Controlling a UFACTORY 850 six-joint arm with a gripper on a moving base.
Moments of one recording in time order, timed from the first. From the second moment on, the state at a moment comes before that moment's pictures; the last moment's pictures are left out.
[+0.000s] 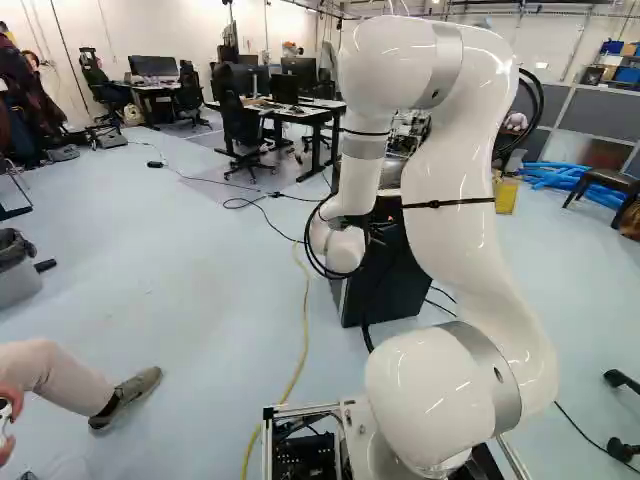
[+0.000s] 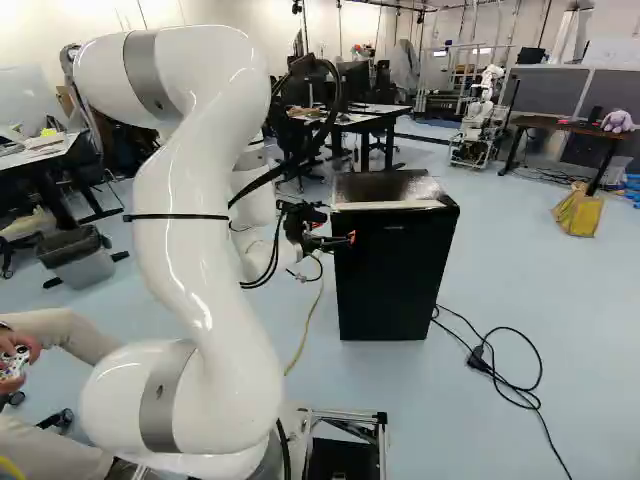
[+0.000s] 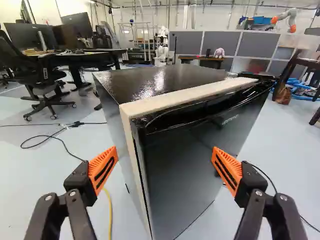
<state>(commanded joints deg) 6.5 -33.5 -33.2 37.6 78.9 0.0</state>
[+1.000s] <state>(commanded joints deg) 6.0 -35.3 -35.9 41.8 80.7 0.0</state>
